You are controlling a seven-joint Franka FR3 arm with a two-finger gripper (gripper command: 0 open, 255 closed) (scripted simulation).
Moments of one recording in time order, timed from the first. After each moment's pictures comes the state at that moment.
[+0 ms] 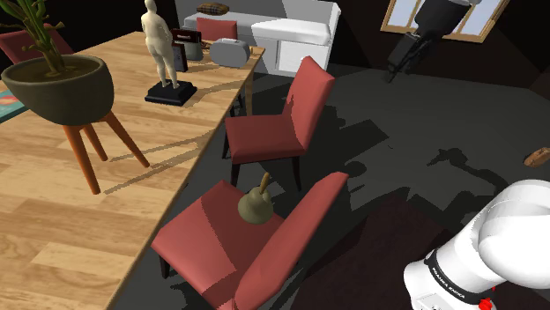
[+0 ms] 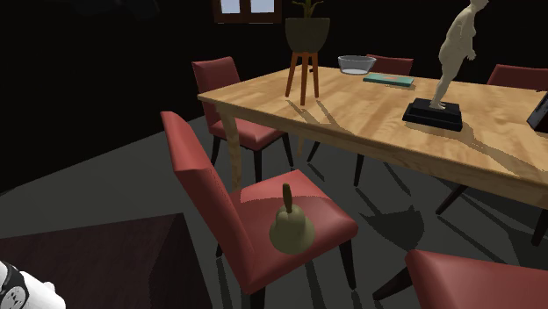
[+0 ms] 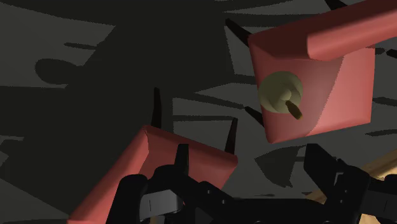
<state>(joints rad) 0.01 -0.78 -0.06 -2.28 -0.05 1.72 -0.05</state>
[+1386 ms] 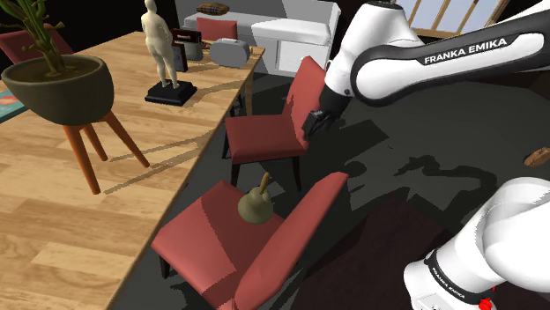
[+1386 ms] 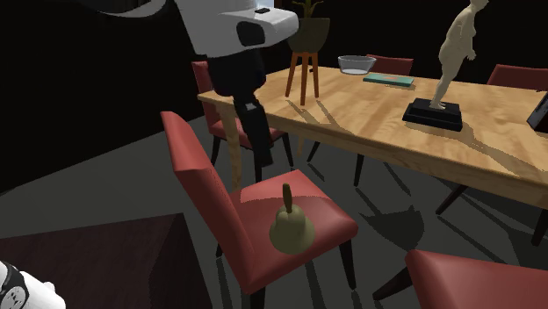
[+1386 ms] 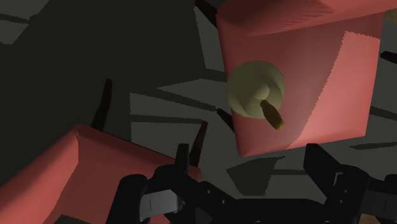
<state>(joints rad) 0.11 -0.39 0.06 -2.50 0.04 2.31 0.05</state>
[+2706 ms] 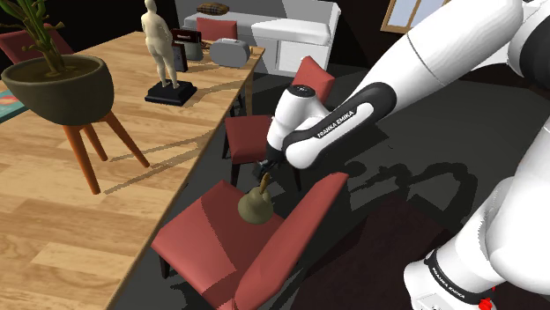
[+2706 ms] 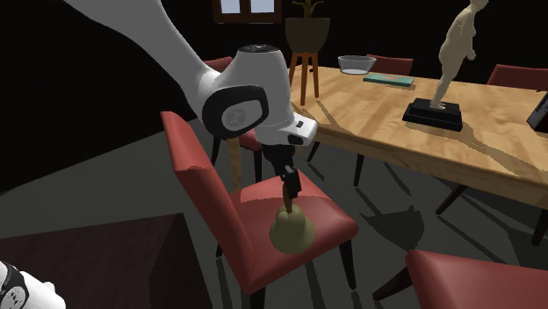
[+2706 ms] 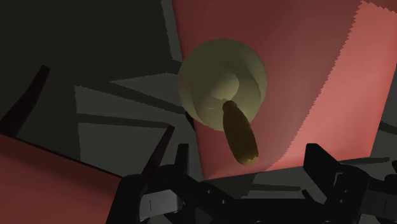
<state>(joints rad) 0.18 0.23 0.14 -2.33 -0.01 2.76 0.17</state>
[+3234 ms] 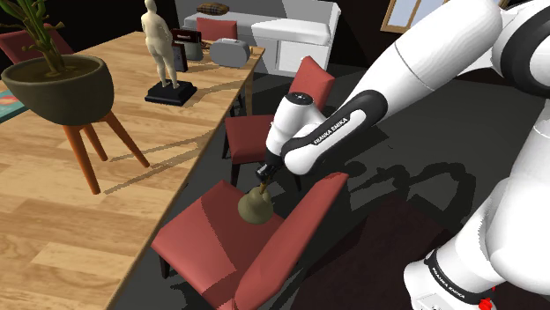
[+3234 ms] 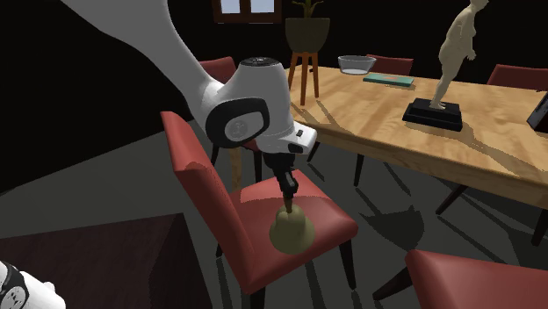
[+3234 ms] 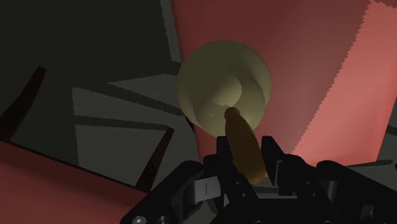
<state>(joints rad) 0.19 0.28 0.13 -2.32 -0.03 2.81 0.18</state>
